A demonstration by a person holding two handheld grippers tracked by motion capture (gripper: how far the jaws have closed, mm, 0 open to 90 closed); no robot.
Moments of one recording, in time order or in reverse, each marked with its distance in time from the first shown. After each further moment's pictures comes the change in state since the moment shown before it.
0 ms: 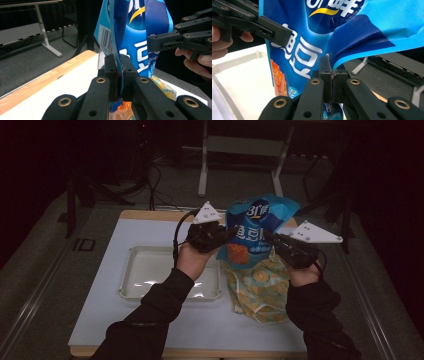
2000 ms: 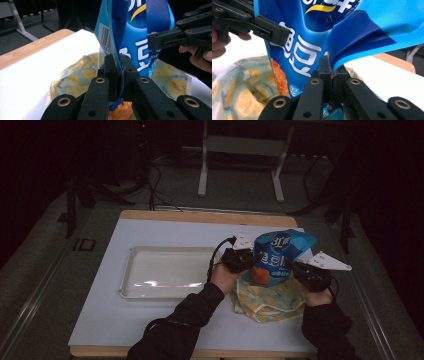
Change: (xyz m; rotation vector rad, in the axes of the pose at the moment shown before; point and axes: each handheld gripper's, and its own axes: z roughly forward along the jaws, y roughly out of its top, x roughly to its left) left arm -0.029 -0.075 0.119 0.085 -0.107 -0.008; right arm -0.043 -0.122 -0.020 0.127 -0.073 0.126
